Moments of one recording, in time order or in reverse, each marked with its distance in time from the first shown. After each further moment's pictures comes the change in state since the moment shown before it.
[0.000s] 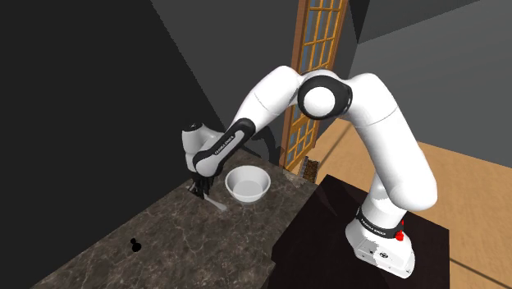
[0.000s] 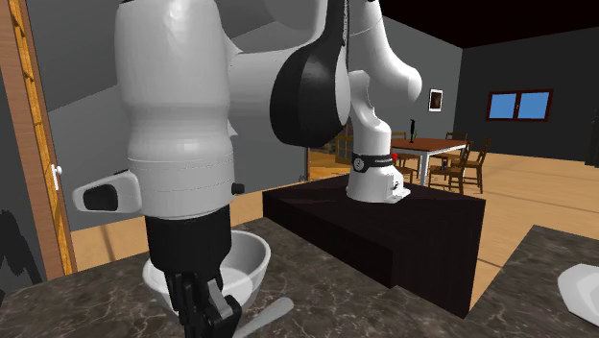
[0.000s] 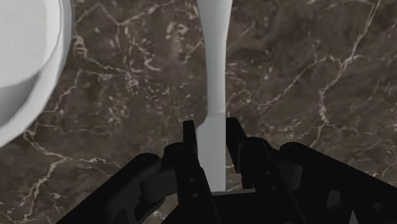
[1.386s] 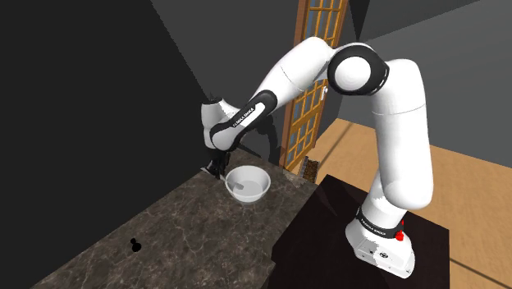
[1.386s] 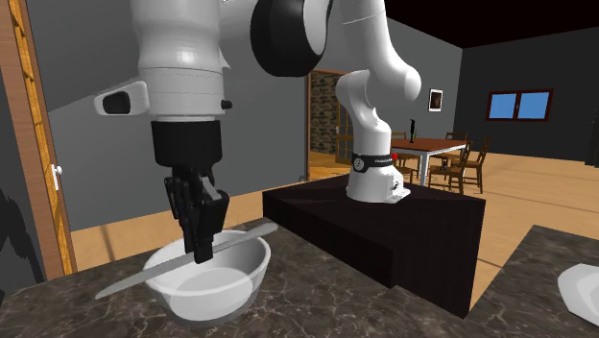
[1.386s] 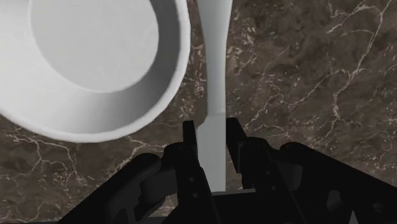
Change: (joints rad) arm -0.113 -0.274 0.008 -0.230 0.045 -0.041 -0.122
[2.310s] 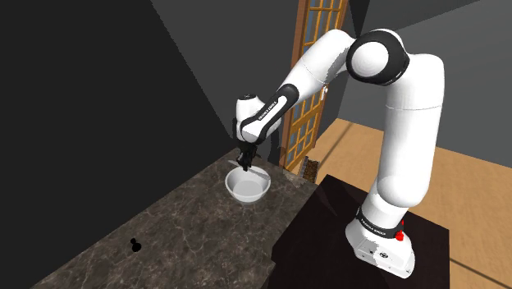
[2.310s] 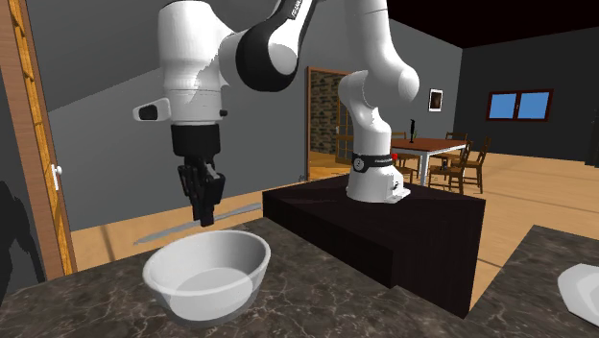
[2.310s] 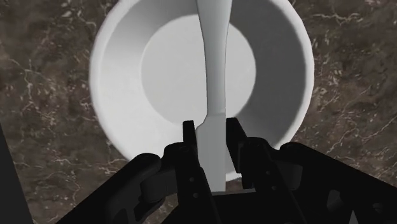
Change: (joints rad) arm -0.164 -0.155 -0.045 -0.278 0.040 0.128 -0.225
